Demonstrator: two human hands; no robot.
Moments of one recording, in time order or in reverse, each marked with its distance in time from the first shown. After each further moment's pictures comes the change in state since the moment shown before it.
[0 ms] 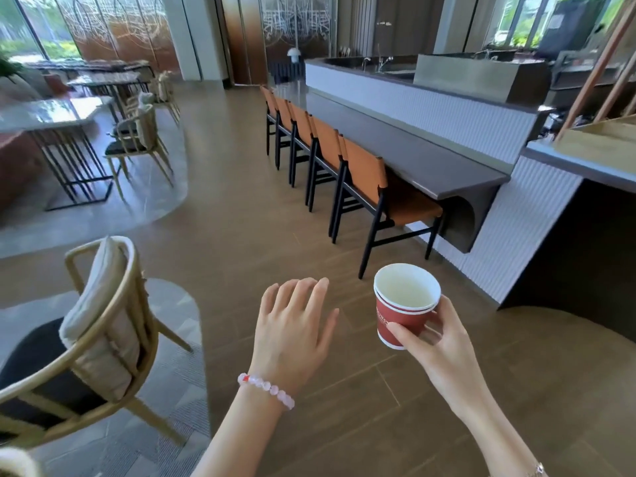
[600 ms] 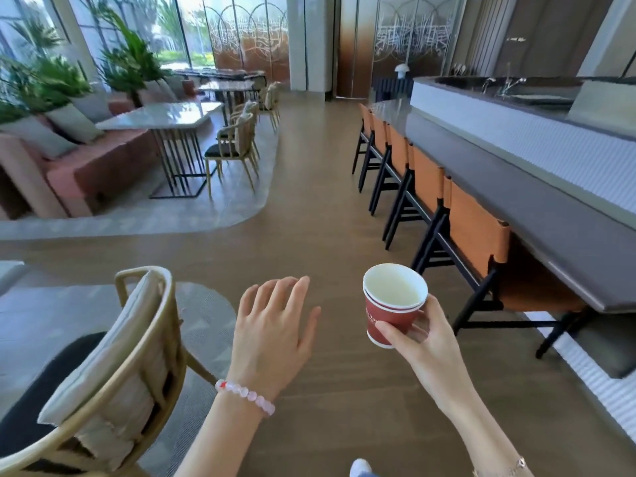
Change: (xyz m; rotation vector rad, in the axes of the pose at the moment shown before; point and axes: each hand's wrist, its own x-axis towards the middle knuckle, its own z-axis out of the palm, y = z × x) left_hand 0.224 -0.205 0.091 0.213 0.082 -0.332; right_hand 0.361 0.041 0.167 0.100 -0.353 -0.050
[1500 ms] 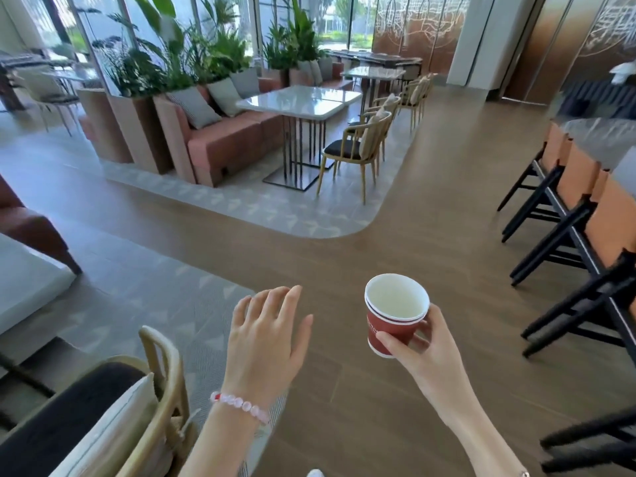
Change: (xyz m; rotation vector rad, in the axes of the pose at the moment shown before) left_hand 0.339 -0.284 0.199 0.231 0.004 -0.479; right_hand 0.527 0.104 0.227 -0.030 -0.474 0.046
